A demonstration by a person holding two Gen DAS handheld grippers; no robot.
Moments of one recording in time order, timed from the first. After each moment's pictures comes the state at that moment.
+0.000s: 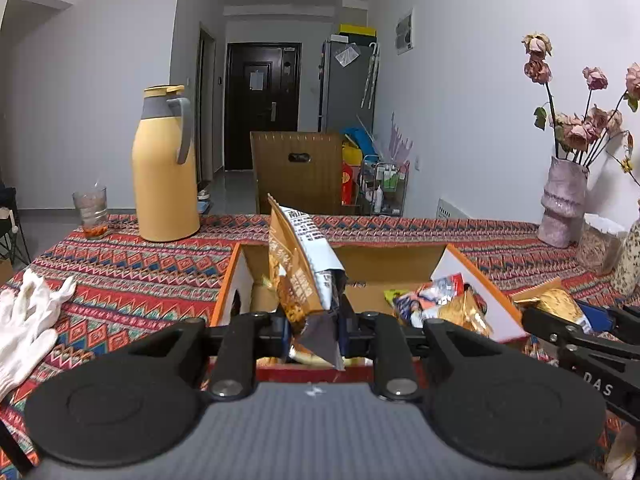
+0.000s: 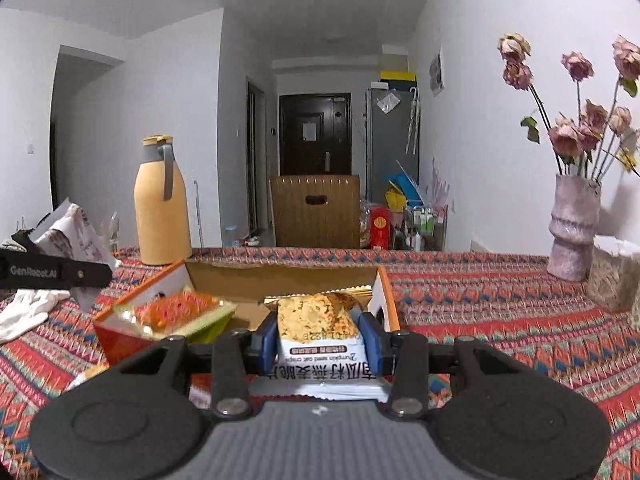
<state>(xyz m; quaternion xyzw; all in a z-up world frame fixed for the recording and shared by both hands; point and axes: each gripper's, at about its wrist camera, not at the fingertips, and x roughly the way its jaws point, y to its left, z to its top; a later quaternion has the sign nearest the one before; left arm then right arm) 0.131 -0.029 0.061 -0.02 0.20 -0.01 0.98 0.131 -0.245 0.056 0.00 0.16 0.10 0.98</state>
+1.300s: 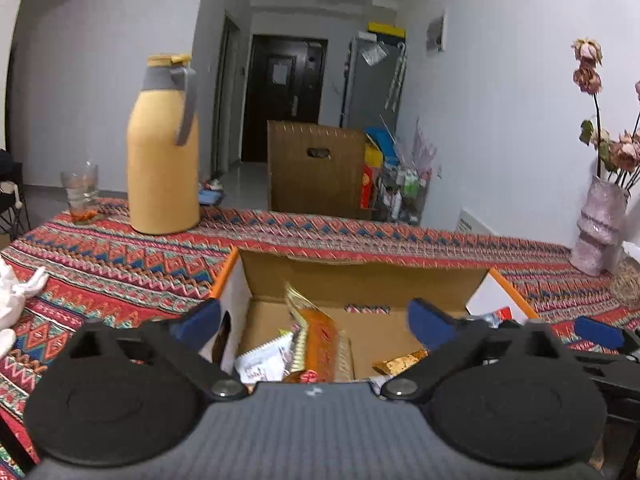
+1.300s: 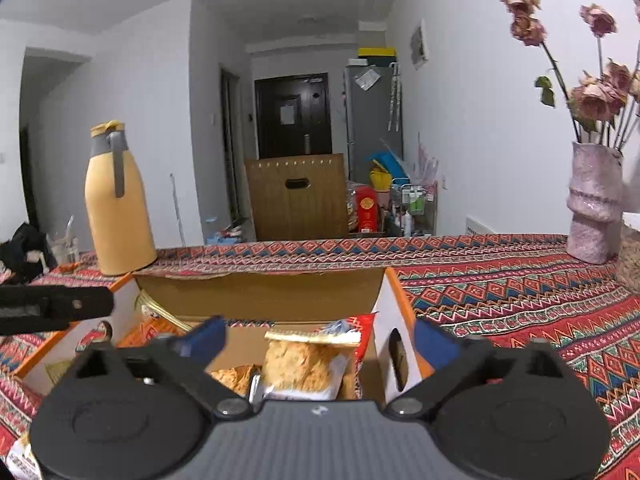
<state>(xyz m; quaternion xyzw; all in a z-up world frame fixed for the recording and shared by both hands) 0.210 -0.018 0.033 -0.06 0.20 0.02 0.98 0.239 -0.232 0.029 0.04 0.19 0.07 0.98</state>
